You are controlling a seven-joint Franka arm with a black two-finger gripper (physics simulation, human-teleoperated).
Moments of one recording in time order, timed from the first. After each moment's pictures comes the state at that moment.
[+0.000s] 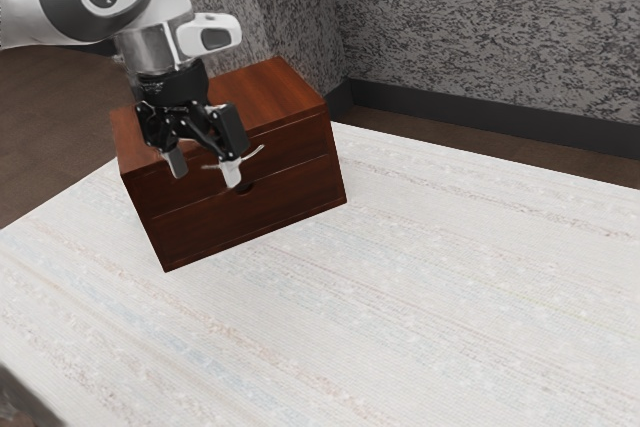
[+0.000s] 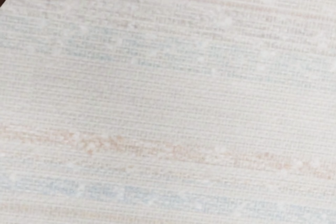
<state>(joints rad) -0.11 0.06 0.26 -1.35 -0.06 1.36 0.01</state>
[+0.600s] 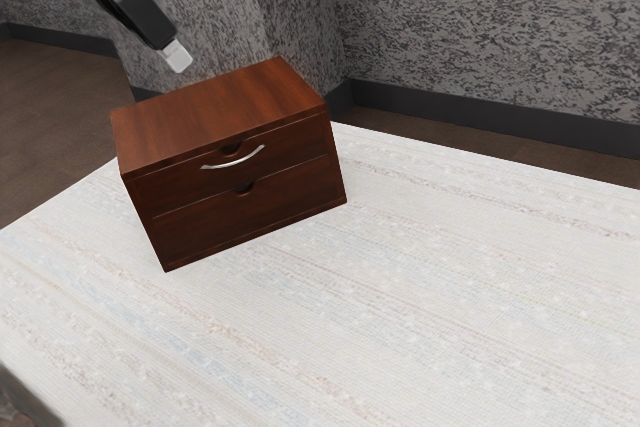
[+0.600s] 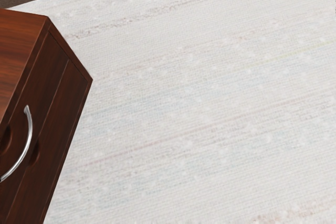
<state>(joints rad) -0.12 -0.10 0.21 -1.20 -0.04 1.47 0.41</state>
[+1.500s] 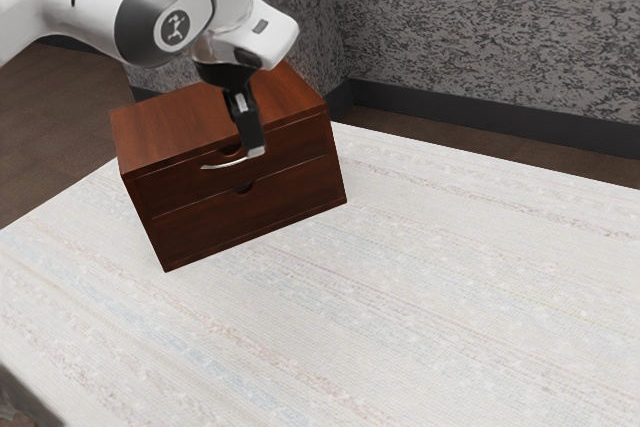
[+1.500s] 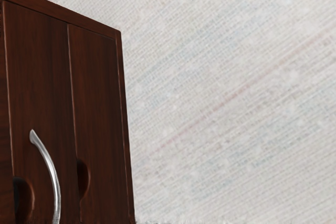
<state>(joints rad) -0.15 0.11 0.18 -1.35 0.26 1.68 0.65</state>
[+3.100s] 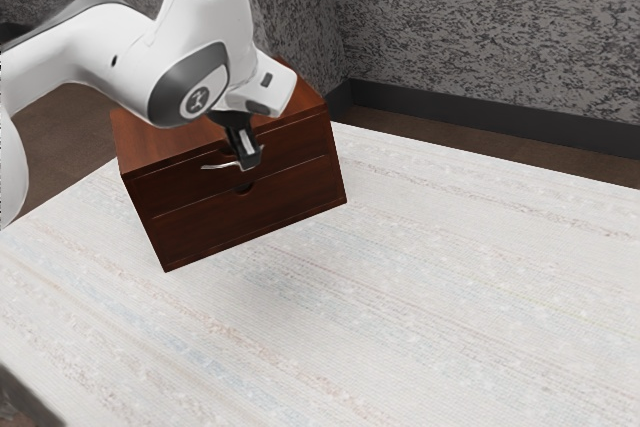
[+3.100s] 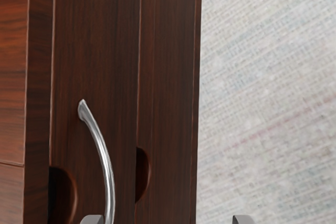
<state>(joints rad) -0.12 0.15 0.25 -1.53 0.38 1.95 0.52</state>
